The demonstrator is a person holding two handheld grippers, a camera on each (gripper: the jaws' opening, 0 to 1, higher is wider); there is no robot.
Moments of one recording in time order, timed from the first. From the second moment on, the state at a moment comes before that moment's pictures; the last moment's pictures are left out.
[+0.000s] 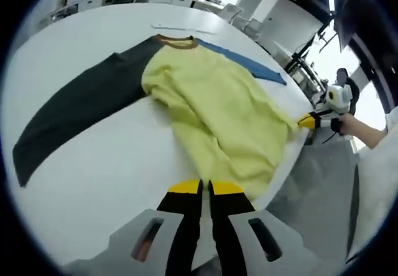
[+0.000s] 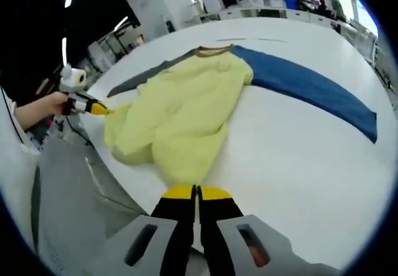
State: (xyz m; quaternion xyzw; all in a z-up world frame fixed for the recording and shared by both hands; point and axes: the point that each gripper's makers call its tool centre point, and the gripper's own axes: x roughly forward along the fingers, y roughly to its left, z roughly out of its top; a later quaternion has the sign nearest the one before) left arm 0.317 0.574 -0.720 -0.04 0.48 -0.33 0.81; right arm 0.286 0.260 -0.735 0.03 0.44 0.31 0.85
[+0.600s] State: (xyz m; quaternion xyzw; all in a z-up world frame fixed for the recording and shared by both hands) left arm 0.296 0.584 -0.711 -0.06 0.49 -0.32 0.81; right arm 0.278 0.255 -0.722 0.01 0.42 0.31 0.85
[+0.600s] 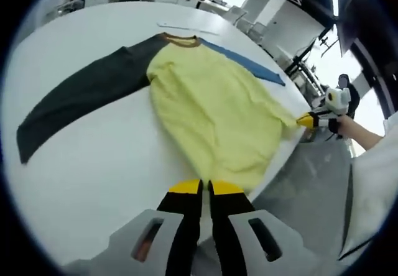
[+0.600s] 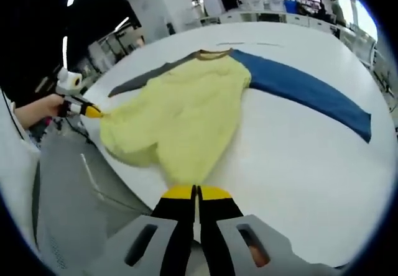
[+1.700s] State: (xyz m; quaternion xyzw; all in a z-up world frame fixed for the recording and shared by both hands) left arm 0.395 0.575 -0.684 -0.08 0.51 -0.38 0.77; right arm 0.420 0.248 -0.677 -0.03 0.39 0.35 0.85
